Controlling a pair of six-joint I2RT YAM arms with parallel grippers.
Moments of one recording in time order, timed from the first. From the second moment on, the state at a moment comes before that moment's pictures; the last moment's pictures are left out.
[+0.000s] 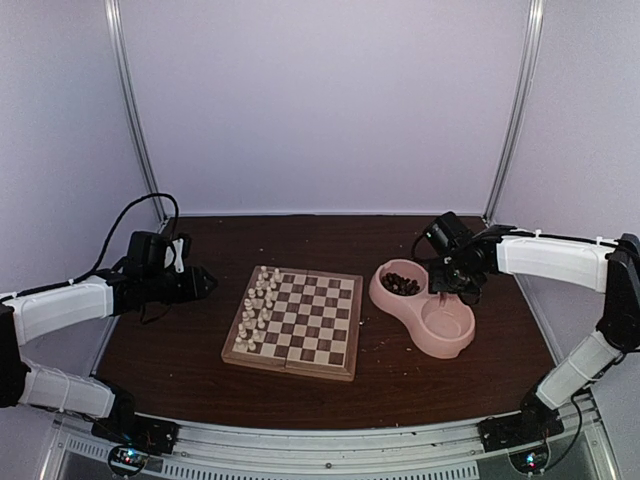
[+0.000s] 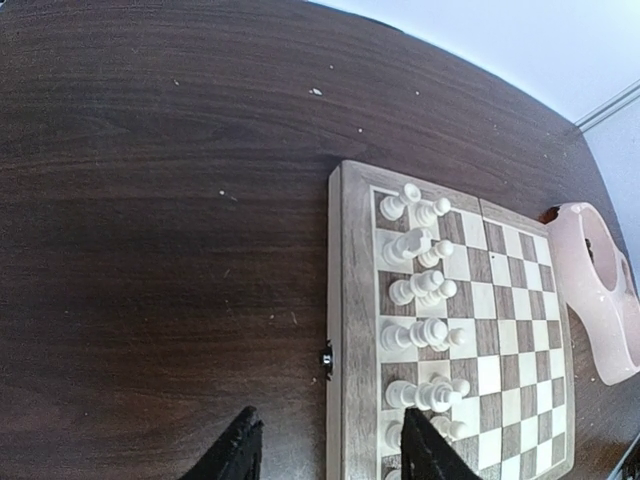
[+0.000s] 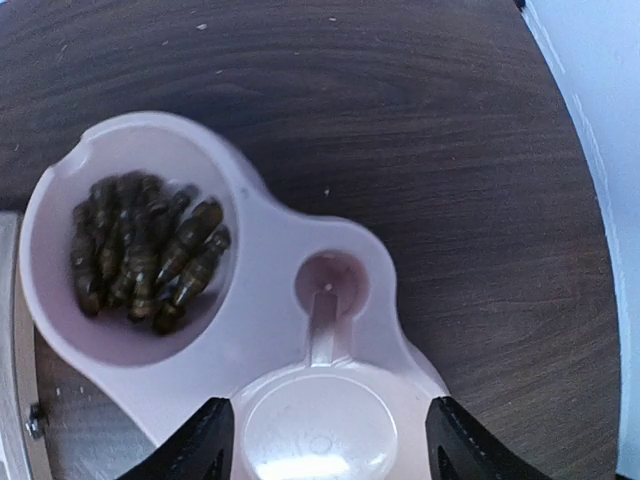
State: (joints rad) left arm -0.33 1.19 0.63 -0.12 0.16 -0.44; right arm 0.61 1.50 1.05 -0.68 0.48 0.59
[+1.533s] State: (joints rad) left arm -0.33 1.19 0.63 -0.12 0.18 -0.44; right arm 0.69 1.89 1.30 -0.80 0.53 1.36
